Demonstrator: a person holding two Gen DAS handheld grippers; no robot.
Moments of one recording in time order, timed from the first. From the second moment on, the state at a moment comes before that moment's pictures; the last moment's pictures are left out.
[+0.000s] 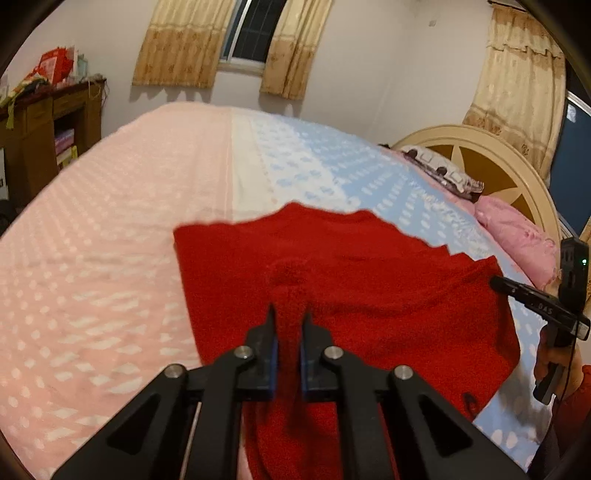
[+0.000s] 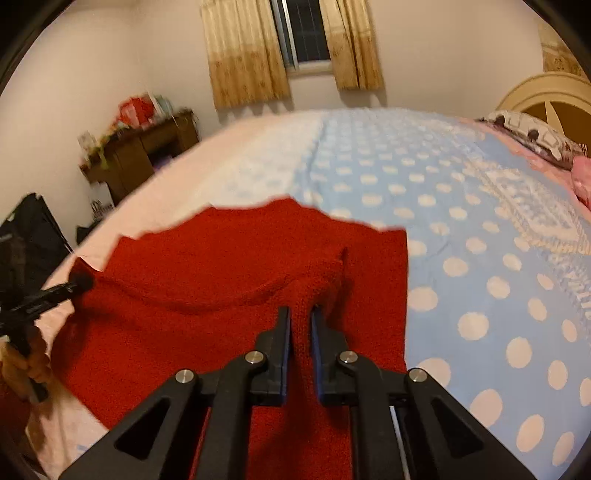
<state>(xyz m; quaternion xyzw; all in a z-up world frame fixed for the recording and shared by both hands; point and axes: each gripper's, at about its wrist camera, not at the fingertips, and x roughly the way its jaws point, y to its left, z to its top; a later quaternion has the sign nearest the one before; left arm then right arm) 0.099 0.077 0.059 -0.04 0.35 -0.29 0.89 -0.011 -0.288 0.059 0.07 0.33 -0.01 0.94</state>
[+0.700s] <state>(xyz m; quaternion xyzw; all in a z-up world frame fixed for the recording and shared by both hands) 0.207 0.060 0.084 -0.12 0.35 -0.22 0.90 0.085 -0.299 0.099 0.00 0.28 -0.05 0.96</state>
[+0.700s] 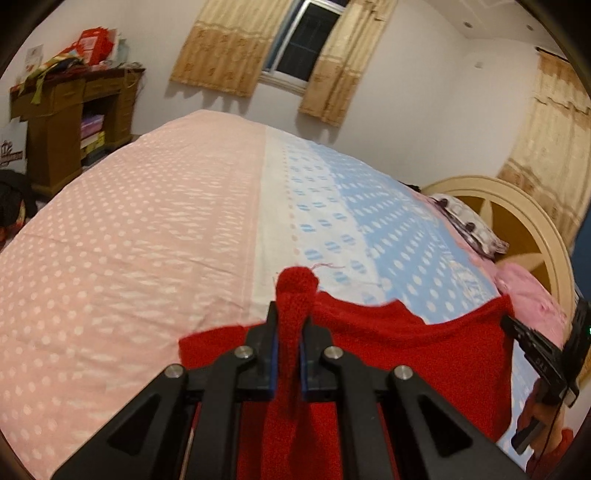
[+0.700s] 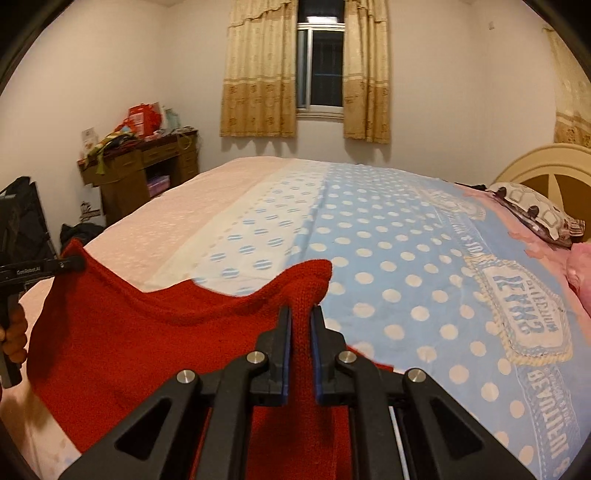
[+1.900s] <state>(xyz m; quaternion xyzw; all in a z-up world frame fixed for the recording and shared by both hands) 0.138 0.052 0.066 -0.03 0.40 -0.15 0.90 0.050 -0.309 0.076 0.09 0.31 -0.10 0.94</state>
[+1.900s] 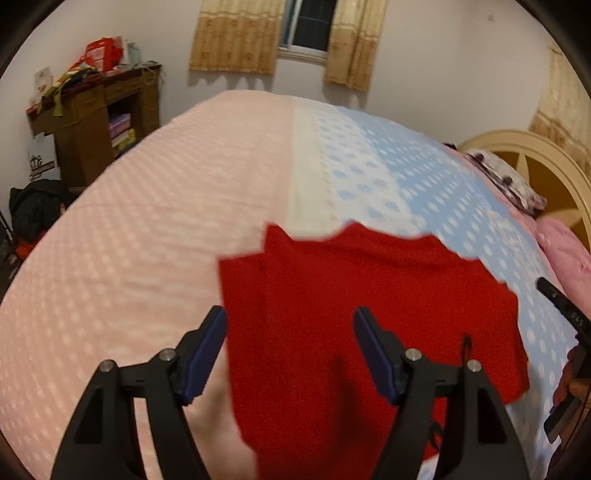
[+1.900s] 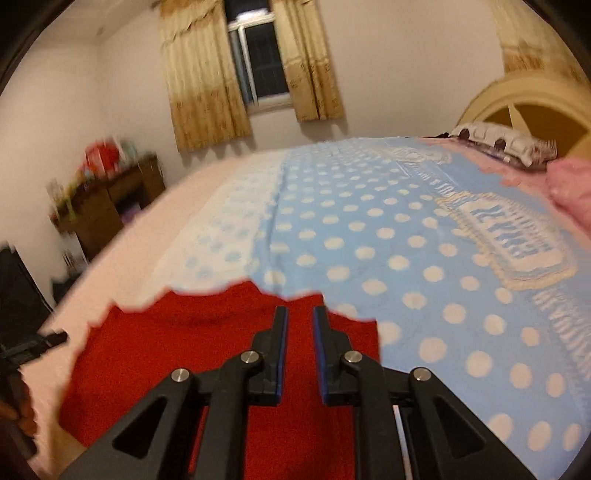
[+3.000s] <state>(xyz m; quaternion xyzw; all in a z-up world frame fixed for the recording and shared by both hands) 0.067 0.103 0.015 -0.06 0.43 -0.11 0.90 0.031 -0.259 0.001 0.13 0.38 -0.04 0.91</state>
